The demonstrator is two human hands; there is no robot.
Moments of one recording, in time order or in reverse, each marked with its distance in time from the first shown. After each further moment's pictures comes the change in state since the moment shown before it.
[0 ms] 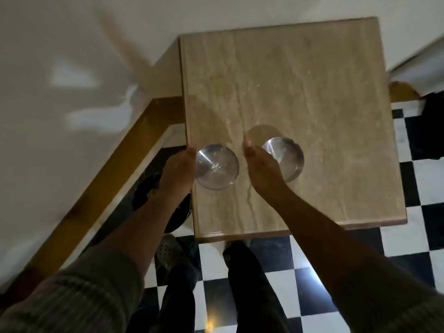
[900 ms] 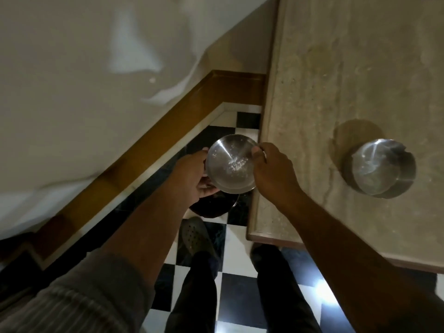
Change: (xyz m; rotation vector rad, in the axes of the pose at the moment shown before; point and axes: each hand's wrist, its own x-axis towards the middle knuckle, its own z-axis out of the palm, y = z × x) left_hand 0.038 -0.114 -0.081 -0.690 -0.062 -0.646; right_hand -0.001 -0.001 0.147 -0.318 -0.174 -0.122
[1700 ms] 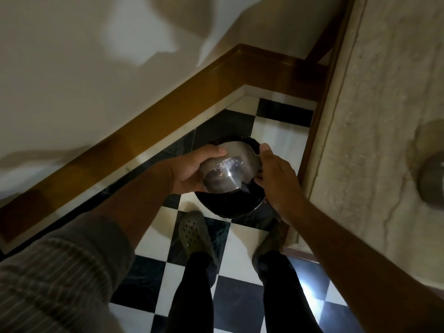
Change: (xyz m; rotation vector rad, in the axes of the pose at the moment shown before) left_hand 0.132 -0.027 -0.103 0.211 -0.680 0.069; right_hand 0.020 0.029 0.118 0.257 -0.173 0.180
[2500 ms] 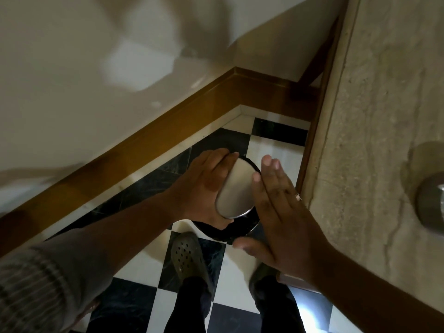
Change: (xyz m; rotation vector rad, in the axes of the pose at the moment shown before) left_hand 0.018 -0.009 0.012 1.628 0.403 0.807; right_hand -0.026 0.022 -0.036 -1.166 -0.033 -0.973
